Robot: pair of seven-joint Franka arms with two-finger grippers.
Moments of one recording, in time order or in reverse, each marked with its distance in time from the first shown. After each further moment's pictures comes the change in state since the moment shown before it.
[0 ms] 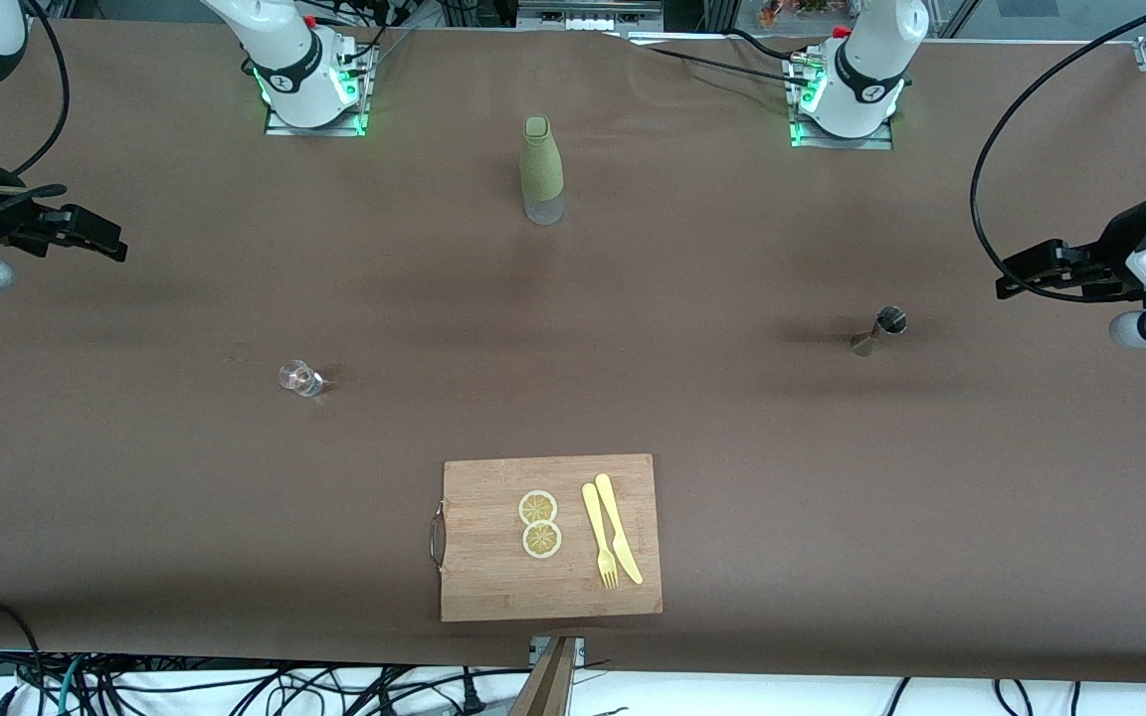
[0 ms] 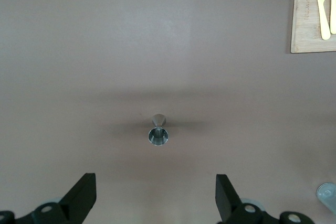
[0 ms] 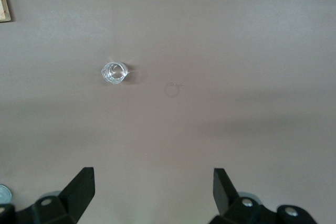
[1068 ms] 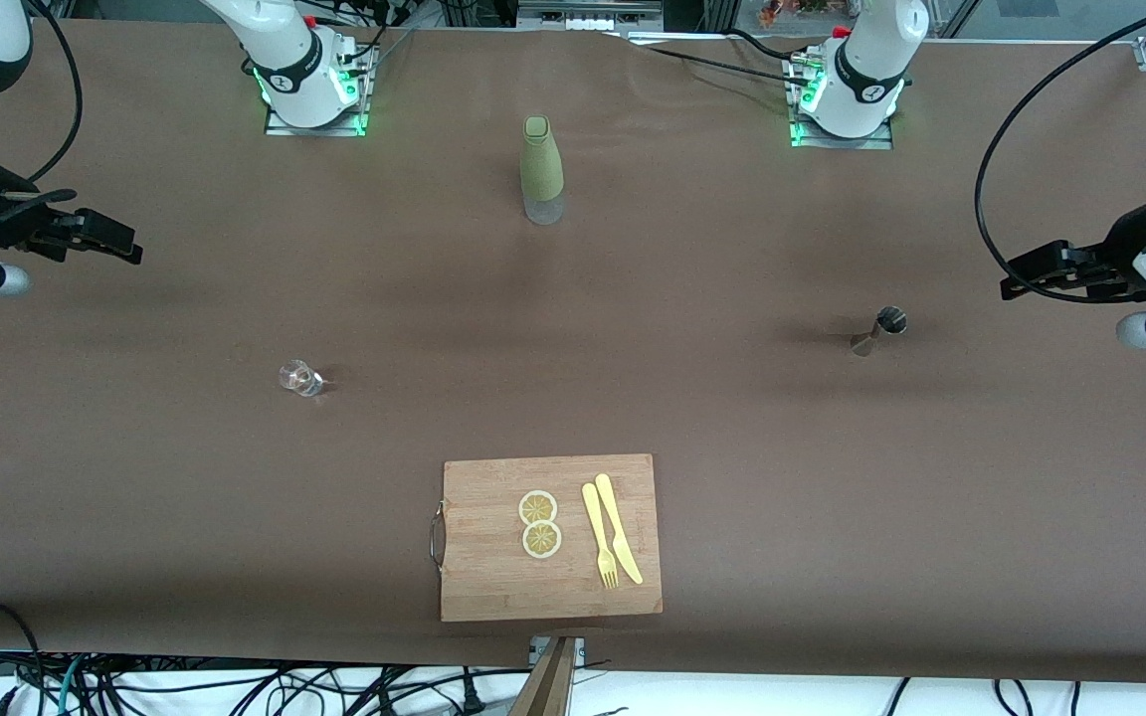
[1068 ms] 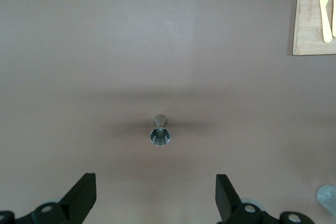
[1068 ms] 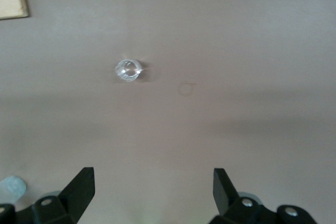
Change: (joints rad) left arm 0.000 0.000 0.034 0.001 -0.026 -0.001 0.008; right arm 0.002 0.019 -0.002 0.000 0.063 -0.003 -0.058
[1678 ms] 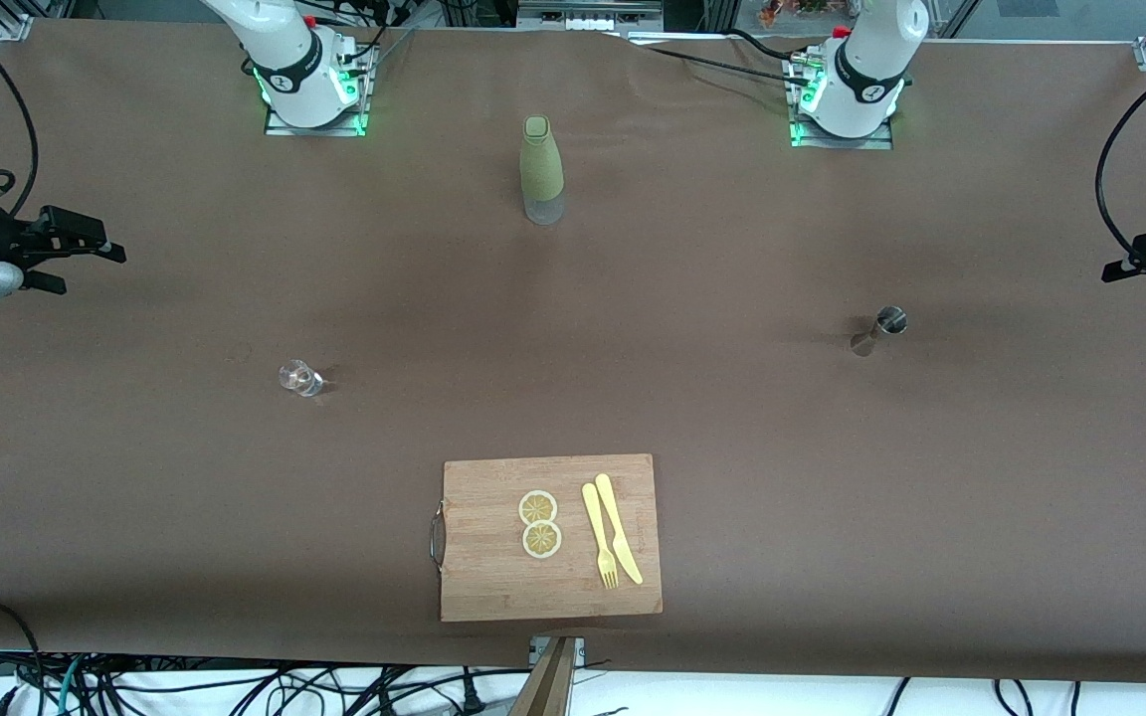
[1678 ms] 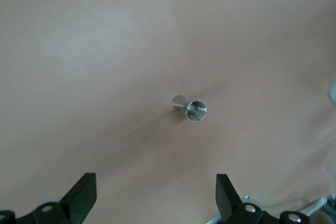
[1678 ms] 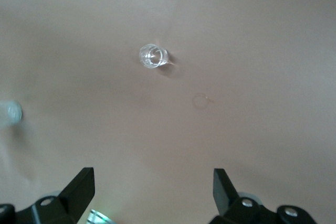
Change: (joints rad) left arm 0.019 0.055 0.362 -0.098 -0.238 -0.011 0.908; right arm -0.061 0.110 -0.128 -0.001 0.192 -0.002 -0.707
